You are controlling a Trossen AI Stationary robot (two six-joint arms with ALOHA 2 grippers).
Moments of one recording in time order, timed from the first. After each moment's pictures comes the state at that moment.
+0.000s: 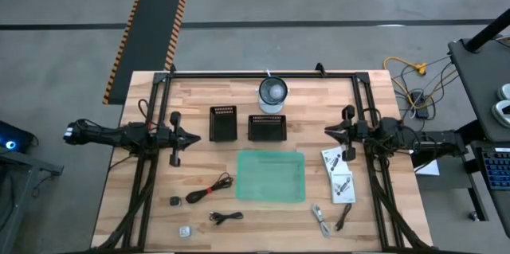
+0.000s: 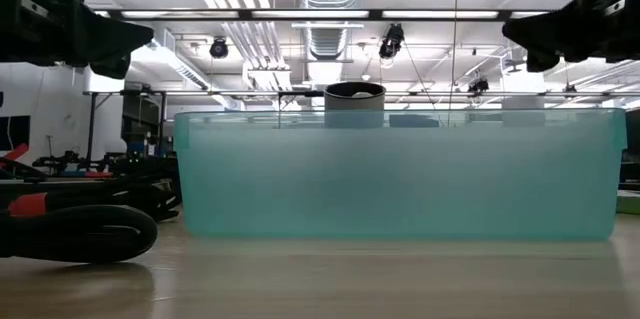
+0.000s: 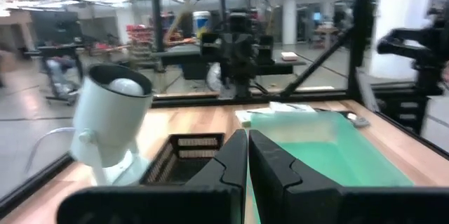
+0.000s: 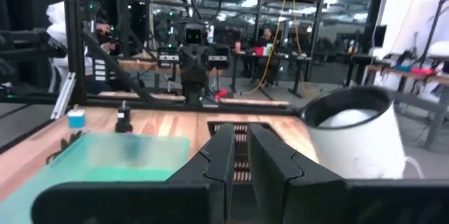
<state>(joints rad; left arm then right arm) -0.16 0.06 0.01 0.09 -0.24 0.06 -0.03 0.02 0.01 0.13 0.05 -0.06</state>
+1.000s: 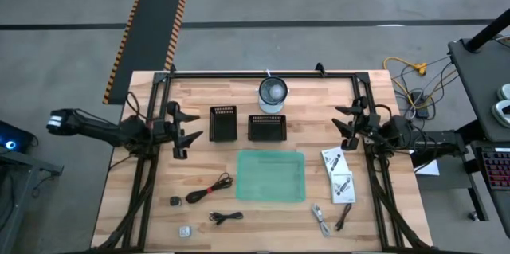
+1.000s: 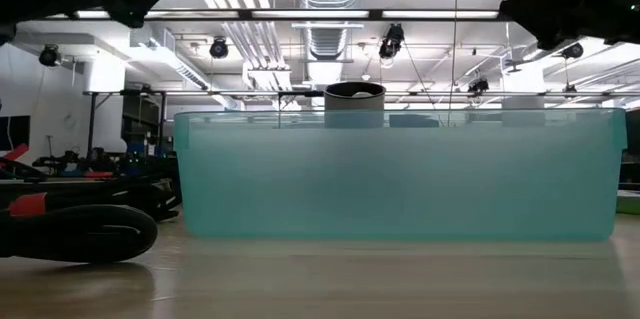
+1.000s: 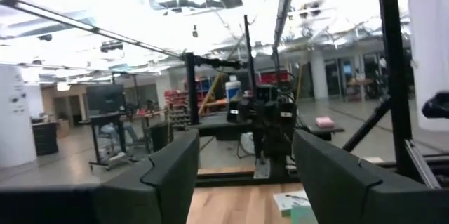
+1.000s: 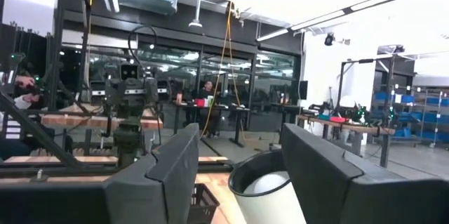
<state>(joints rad) -0.16 0.54 0.13 0.71 -0.30 0.22 -0.03 0.03 0.01 0.37 0.25 -0.17</state>
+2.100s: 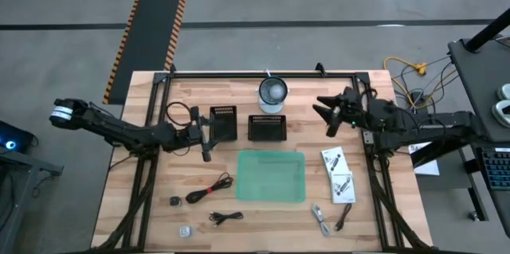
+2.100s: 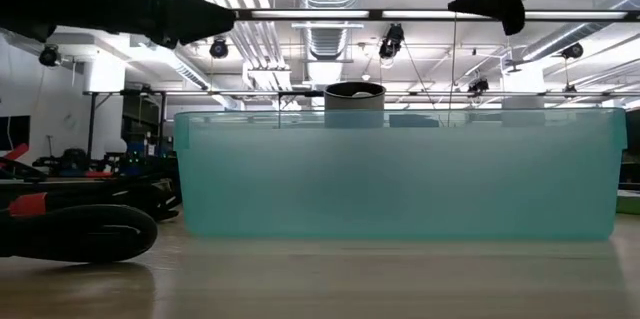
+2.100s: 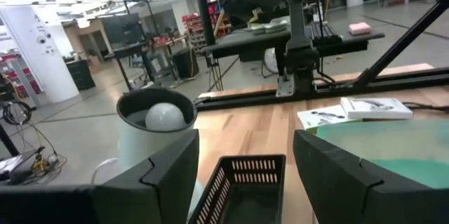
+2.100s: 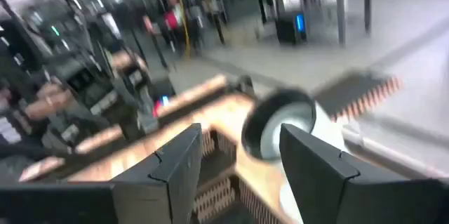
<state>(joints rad) -0.17 0.95 0.27 0.76 -0.45 0.22 -0.03 0.69 0.59 -0.05 0.42 0.40</state>
